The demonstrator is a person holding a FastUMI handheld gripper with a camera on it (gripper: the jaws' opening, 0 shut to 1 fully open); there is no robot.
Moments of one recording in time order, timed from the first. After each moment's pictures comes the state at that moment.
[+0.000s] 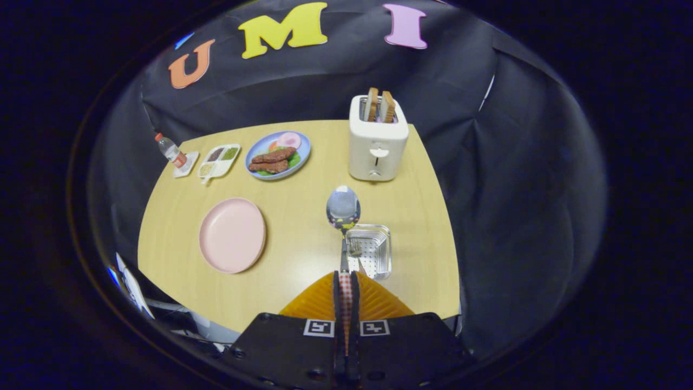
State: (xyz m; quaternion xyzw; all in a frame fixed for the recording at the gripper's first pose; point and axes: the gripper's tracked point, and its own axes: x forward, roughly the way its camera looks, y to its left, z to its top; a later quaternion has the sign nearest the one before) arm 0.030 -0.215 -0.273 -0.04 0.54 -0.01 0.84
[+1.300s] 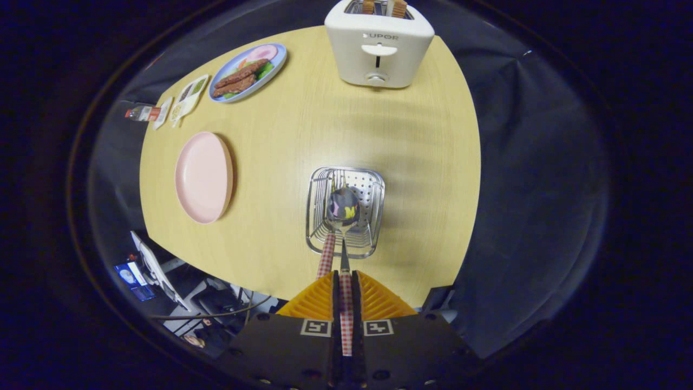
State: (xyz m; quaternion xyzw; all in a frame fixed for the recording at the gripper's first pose) arm 0.036 -0.251 -0.334 -0.04 0.78 0.02 0.62
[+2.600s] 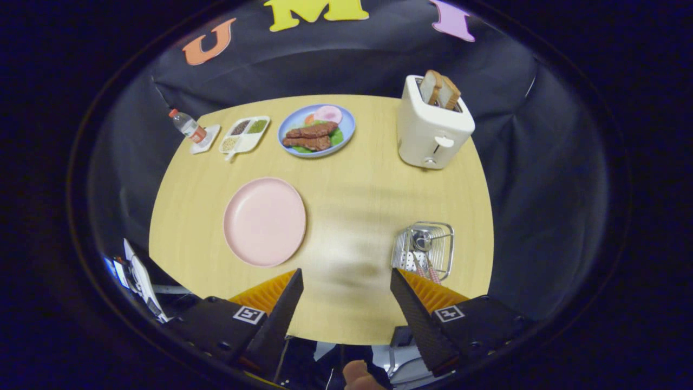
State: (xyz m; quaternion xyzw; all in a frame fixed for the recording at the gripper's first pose) arm 0.041 -0.105 -0.300 -0.06 0.58 0.05 0.81
